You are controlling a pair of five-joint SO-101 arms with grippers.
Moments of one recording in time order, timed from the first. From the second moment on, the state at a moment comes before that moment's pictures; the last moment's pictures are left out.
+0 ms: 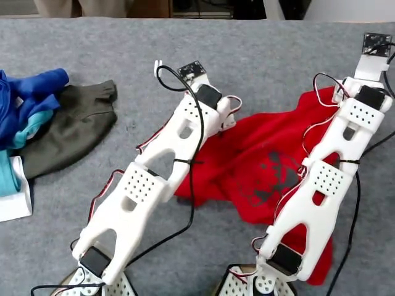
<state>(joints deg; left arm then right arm) 29.8 62.7 -67.9 85.8 47.7 28.4 79.1 -93.0 72.0 7.6</state>
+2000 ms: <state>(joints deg) 22.9 62.4 -61.0 79.3 43.8 27.5 79.1 -93.0 72.0 9.0</state>
